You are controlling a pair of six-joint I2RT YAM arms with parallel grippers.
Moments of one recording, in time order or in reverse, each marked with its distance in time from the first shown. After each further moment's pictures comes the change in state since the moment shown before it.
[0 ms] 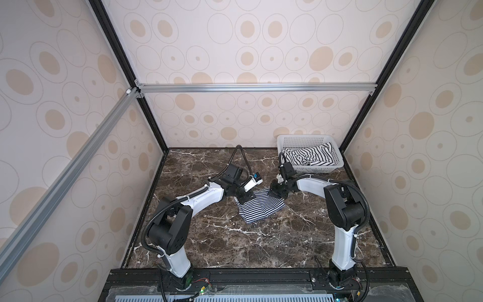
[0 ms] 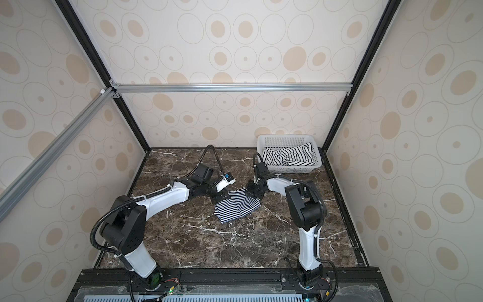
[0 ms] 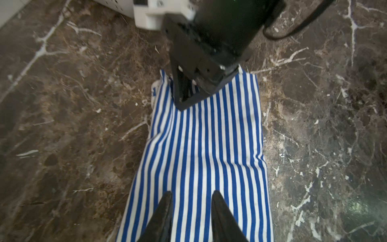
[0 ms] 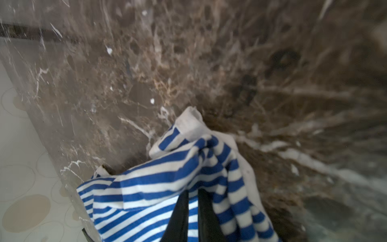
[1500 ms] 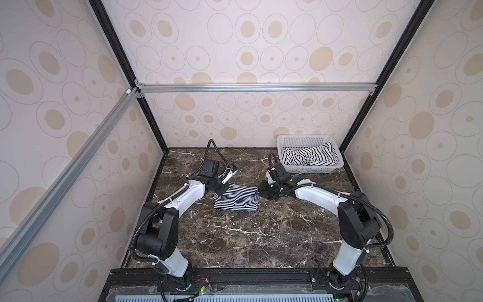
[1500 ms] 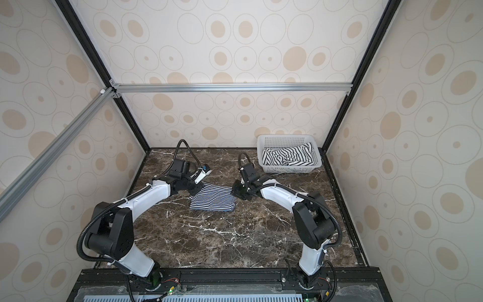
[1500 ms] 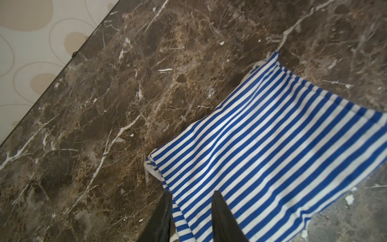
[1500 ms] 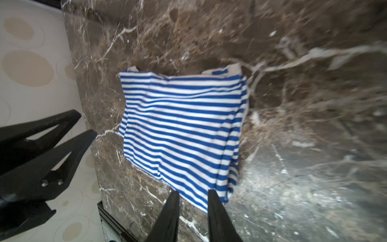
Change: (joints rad) left arm 0.233 -0.127 -0.056 -0.033 -0.243 0.117; right arm 0.237 -0.232 -0.070 0.013 0.087 0.121
